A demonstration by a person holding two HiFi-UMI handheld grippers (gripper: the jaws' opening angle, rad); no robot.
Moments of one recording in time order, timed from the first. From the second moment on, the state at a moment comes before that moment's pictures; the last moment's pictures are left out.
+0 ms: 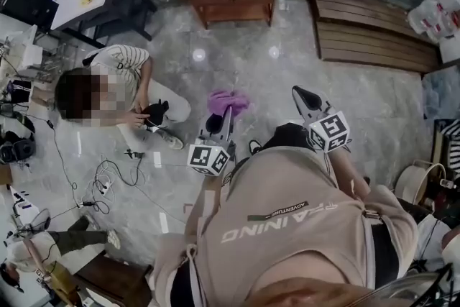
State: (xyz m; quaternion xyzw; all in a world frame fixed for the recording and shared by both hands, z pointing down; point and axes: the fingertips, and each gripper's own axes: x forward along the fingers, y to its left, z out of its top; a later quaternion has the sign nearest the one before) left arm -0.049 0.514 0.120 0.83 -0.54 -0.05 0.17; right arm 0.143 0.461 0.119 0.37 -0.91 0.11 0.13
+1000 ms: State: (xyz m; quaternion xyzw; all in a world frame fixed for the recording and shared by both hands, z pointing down) left arm -0.050 0.281 0.093 0.78 -0.61 -0.04 0.14; right arm 0.114 0.226 0.143 0.28 -0.95 0.10 0.11
